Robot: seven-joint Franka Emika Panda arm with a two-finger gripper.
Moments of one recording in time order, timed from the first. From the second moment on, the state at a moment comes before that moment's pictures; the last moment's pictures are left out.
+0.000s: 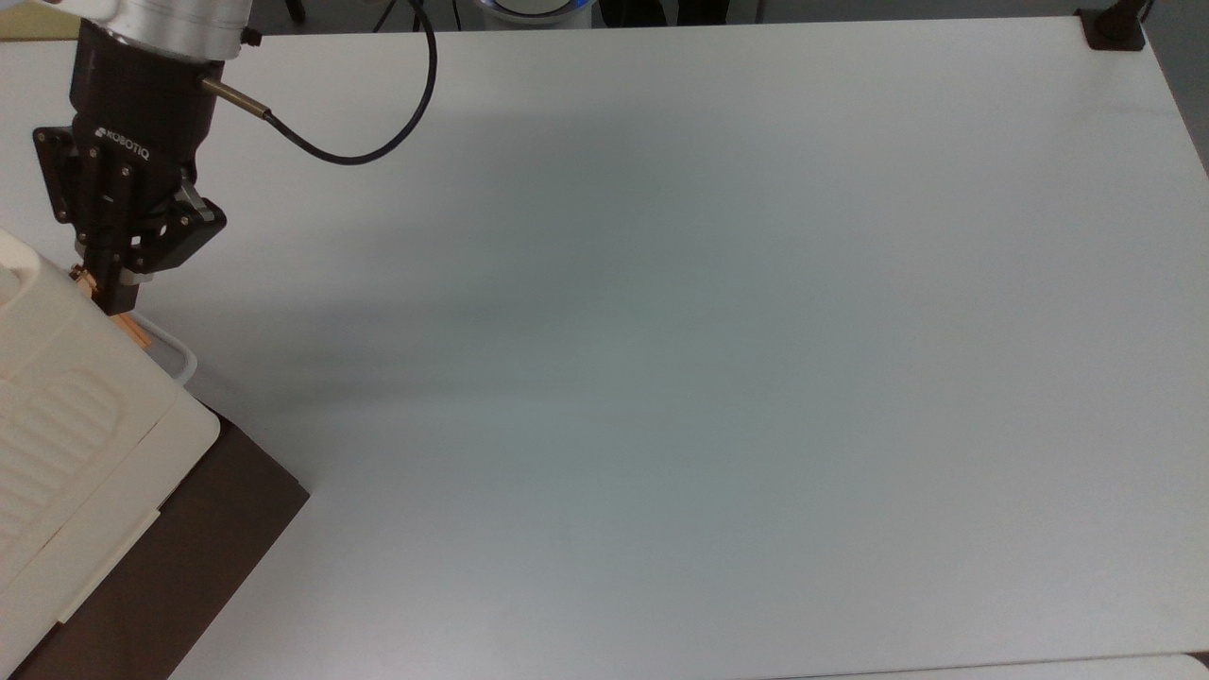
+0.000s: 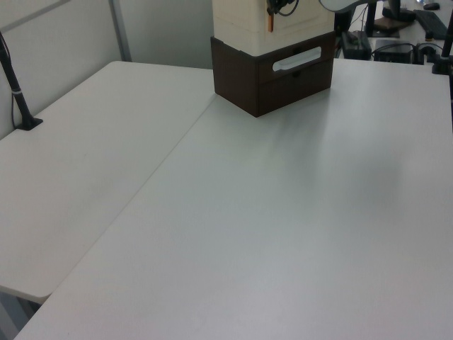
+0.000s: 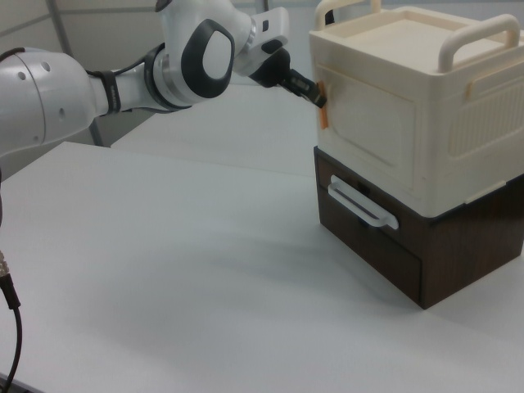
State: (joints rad) arm -0.09 0.35 -0.13 -1.40 -0.33 2.49 0.50
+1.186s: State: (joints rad) arm 0.02 0.13 -0.06 -1.39 -0.11 1.72 0.33
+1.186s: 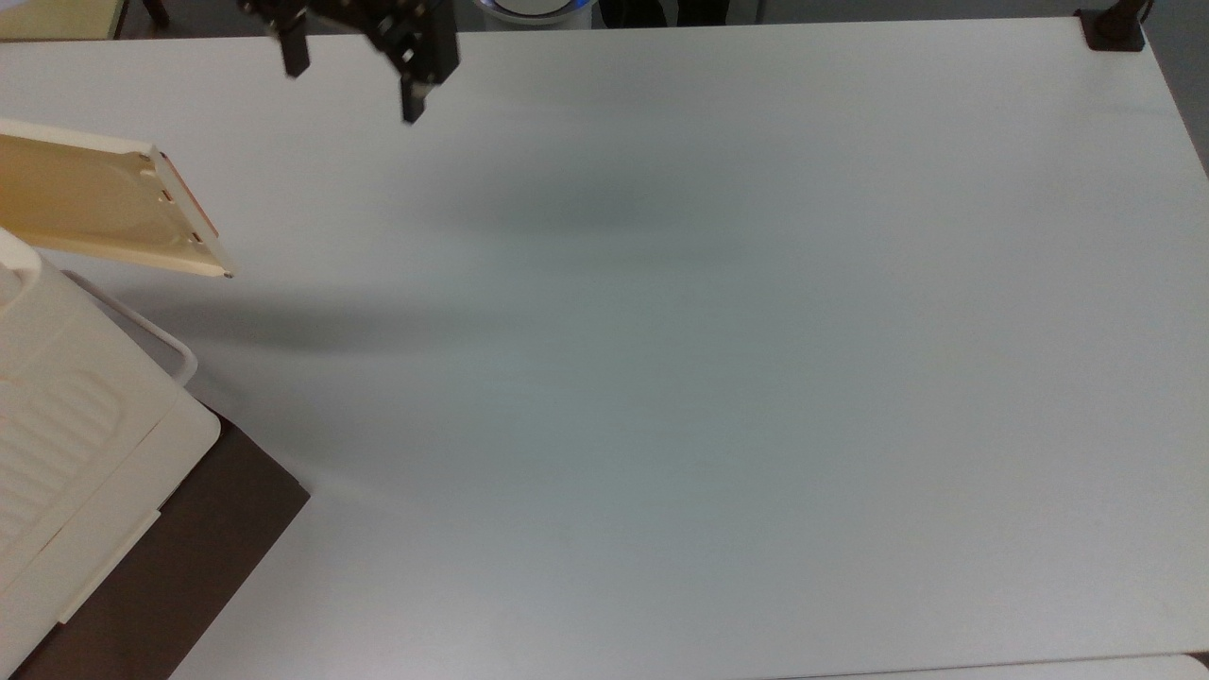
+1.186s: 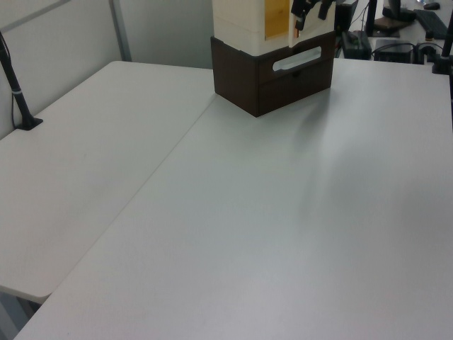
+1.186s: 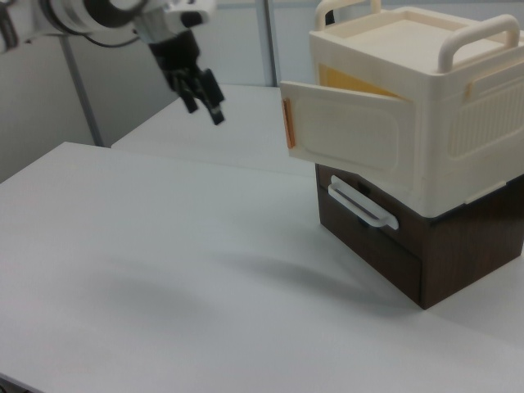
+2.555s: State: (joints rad) arm -0.11 0.25 -0.08 -1.35 -0.10 2.29 0.32
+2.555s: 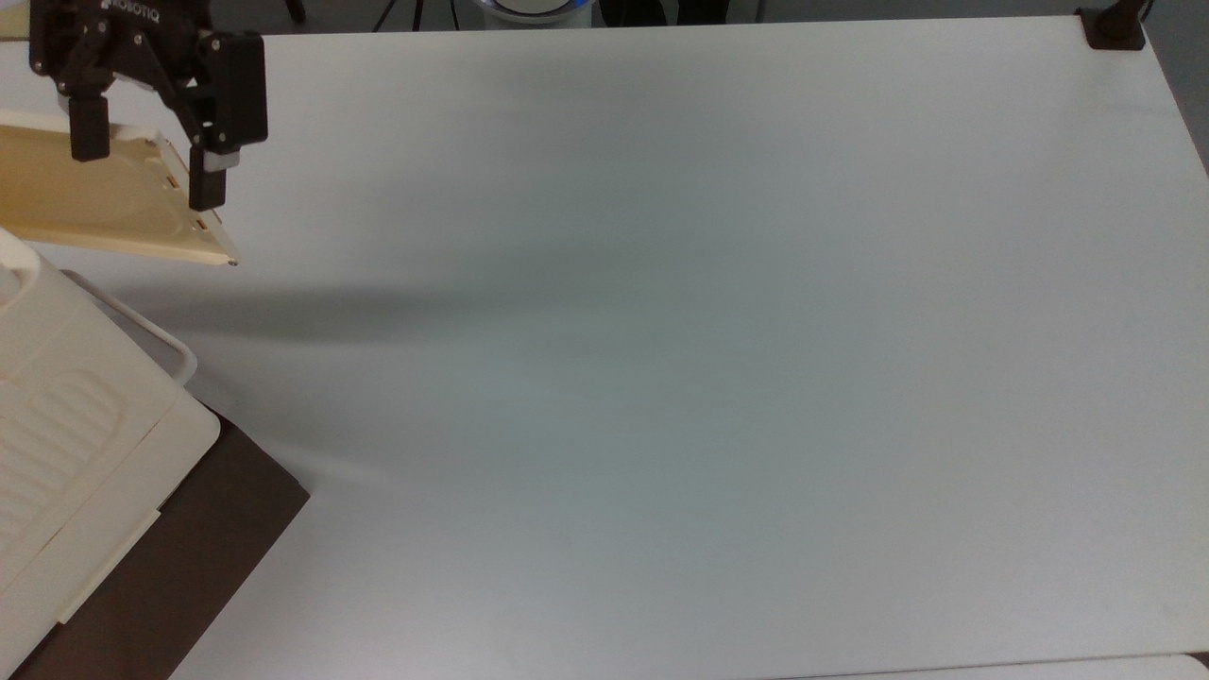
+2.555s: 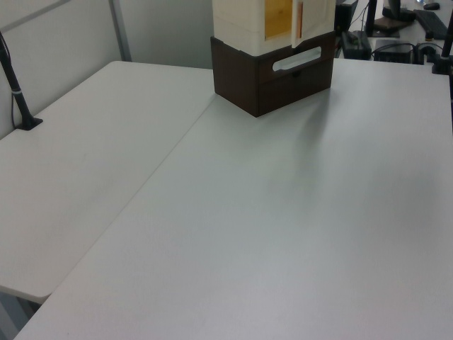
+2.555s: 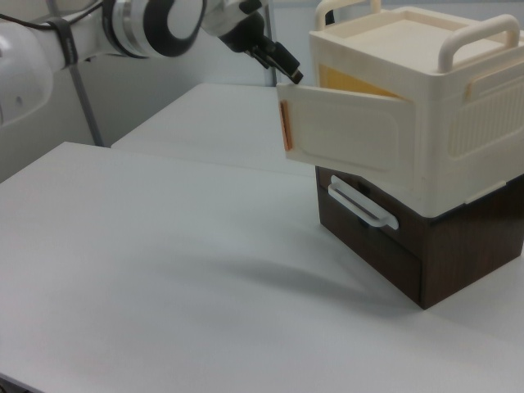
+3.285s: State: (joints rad) arm -0.15 0.23 -0.09 -1.34 -0.10 2.03 0.08
